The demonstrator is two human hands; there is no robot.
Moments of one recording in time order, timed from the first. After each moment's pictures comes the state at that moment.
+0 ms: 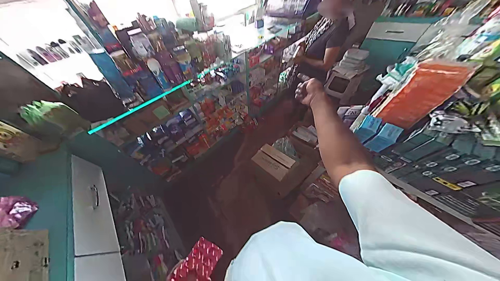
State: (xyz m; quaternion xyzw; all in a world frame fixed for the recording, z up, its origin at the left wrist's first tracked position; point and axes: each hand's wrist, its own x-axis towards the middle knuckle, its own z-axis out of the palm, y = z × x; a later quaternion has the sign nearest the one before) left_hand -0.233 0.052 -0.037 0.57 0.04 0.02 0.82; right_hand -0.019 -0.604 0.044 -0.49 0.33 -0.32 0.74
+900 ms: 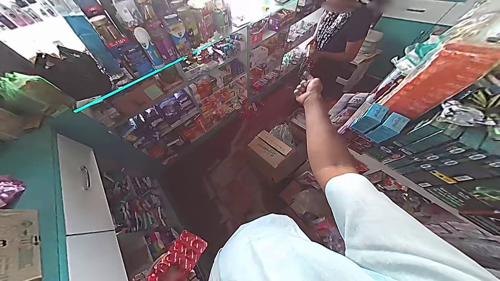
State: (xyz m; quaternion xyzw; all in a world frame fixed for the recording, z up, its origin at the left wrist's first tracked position) left_hand -0.242 0.062 -0.027 0.57 0.05 0.02 0.82; right_hand -0.019 -0.587 -0.016 -0.32 0.33 -0.39 0.80
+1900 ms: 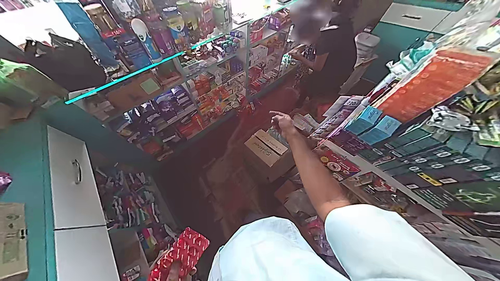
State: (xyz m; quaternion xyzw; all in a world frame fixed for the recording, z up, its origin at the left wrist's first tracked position) left_hand -0.256 0.053 -0.037 0.56 0.06 0.00 0.83; right_hand -0.061 -0.495 -0.114 -0.64 0.32 -0.15 0.69
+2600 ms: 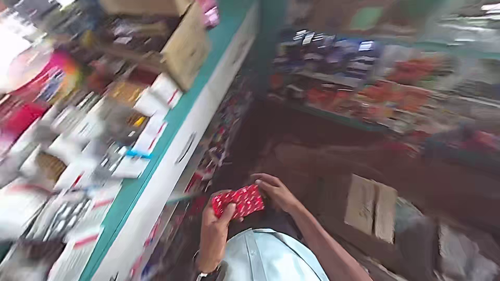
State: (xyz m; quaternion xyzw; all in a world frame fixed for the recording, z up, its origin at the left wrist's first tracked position) left_hand -0.293 0.013 -0.032 0.53 0.33 0.21 0.75; right_hand -0.116 -0.115 -0.157 -0.52 -0.19 0.50 0.67
